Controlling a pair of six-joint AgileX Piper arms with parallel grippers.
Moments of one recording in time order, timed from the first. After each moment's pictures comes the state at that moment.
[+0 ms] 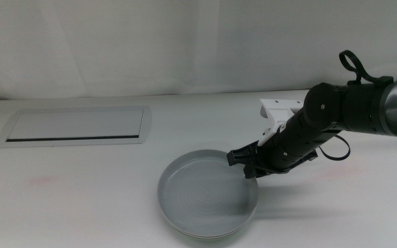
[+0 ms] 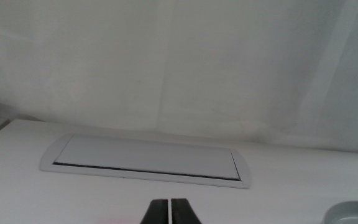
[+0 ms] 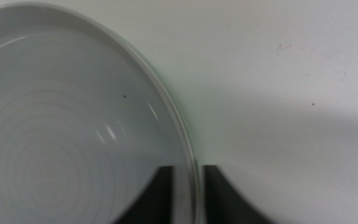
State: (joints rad) left arm 0.01 0.10 0.00 0.15 0.12 -0.31; right arm 0.56 1.92 -1.20 0.38 0.58 -0.05
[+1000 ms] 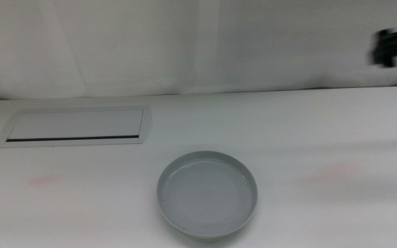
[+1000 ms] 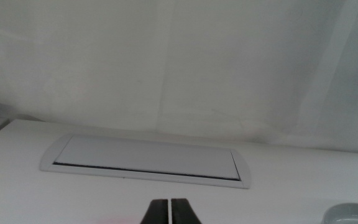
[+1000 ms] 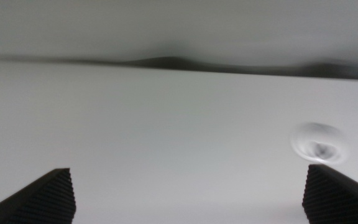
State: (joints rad) left arm 0.01 0.10 0.00 0.15 0.12 -0.31; right arm 0.12 1.57 -1.35 -0.11 0.68 0.02
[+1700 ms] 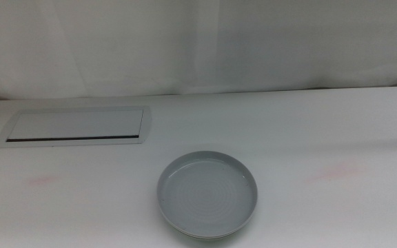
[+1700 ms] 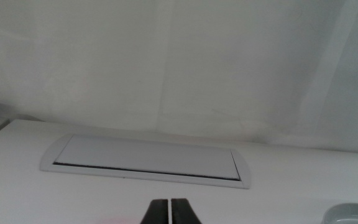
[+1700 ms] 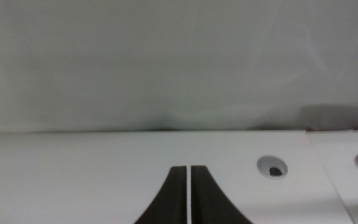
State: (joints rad) left arm 0.01 0.10 0.00 0.15 0.12 -0.31; right arm 0.10 0.67 -0.73 -0.12 0.47 0.07
